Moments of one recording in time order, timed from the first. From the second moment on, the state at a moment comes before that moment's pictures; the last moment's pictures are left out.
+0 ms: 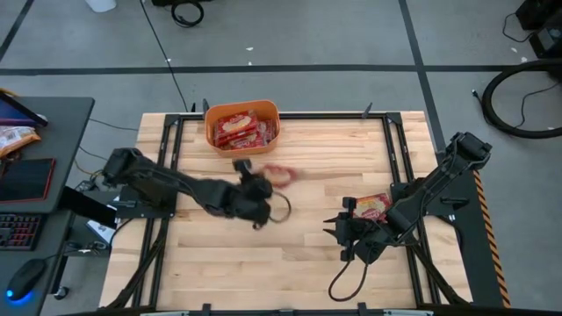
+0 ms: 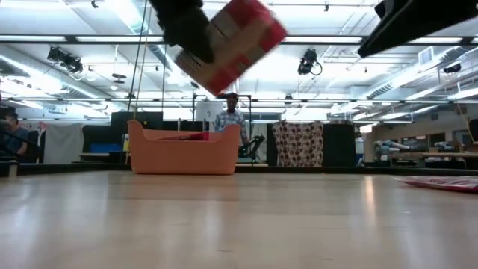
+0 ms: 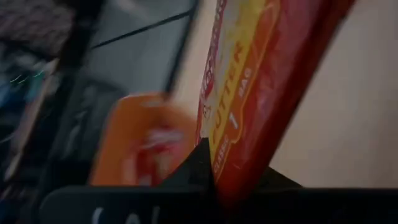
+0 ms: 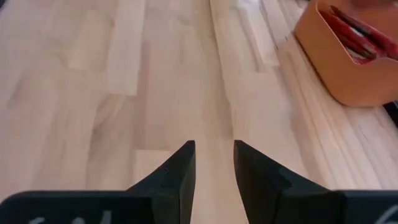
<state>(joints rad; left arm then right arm) -0.29 1.66 1.35 -0.81 -0.95 -0.19 0.70 1.41 0.88 -0.41 0.74 0.41</state>
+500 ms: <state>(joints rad) 0.31 1.64 1.18 -0.86 -0.94 -0.06 0.69 1.44 0.88 -0.39 0.68 0.42</state>
